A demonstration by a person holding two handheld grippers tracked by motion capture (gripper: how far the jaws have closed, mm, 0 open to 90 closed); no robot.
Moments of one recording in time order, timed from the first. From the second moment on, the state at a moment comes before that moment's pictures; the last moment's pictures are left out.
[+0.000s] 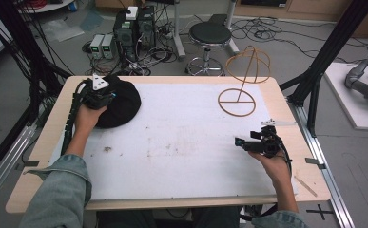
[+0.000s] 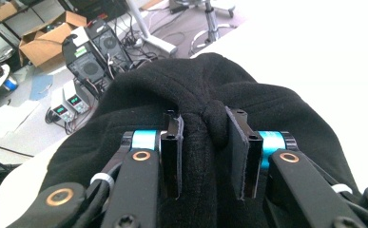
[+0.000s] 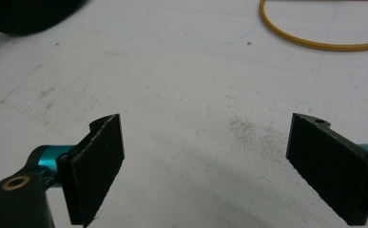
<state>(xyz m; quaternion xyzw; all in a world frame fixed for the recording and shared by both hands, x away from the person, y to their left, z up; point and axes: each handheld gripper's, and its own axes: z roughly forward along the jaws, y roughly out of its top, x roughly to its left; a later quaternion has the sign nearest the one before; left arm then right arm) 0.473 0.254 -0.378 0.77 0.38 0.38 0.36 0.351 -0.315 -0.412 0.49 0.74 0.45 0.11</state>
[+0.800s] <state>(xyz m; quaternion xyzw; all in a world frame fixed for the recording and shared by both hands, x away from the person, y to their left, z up) 0.450 0.245 -0.284 0.70 0.42 0.30 0.49 0.351 -0.318 -0.404 0.49 0.73 0.47 0.11</state>
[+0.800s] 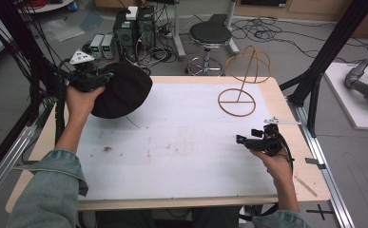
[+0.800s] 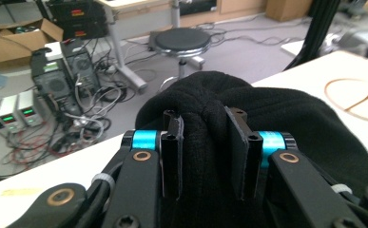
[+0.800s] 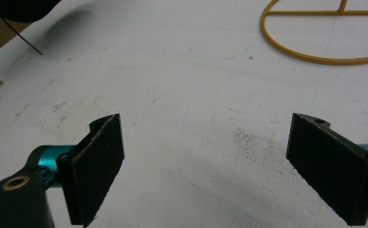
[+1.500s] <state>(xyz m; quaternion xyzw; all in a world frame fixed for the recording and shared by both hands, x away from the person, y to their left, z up) 0.460 0.177 -0.212 0.69 0.40 0.30 0.52 0.351 -0.319 -0.400 0.49 0.72 0.48 0.12</state>
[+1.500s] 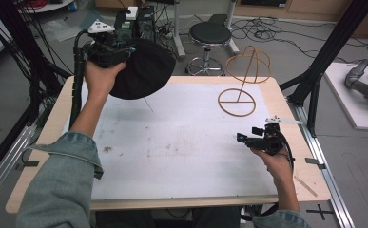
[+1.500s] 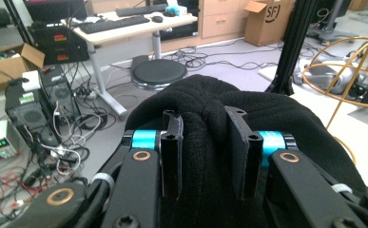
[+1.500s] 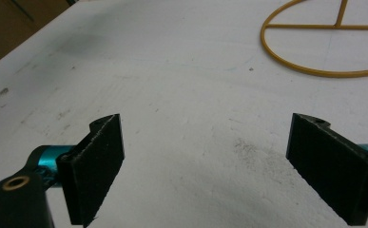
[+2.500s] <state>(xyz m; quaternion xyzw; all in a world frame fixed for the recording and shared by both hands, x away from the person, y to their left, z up) 0.512 0.063 -0.175 0.71 0.35 0.27 0.55 0.348 -0.333 -0.397 0.49 0.71 0.49 0.14</state>
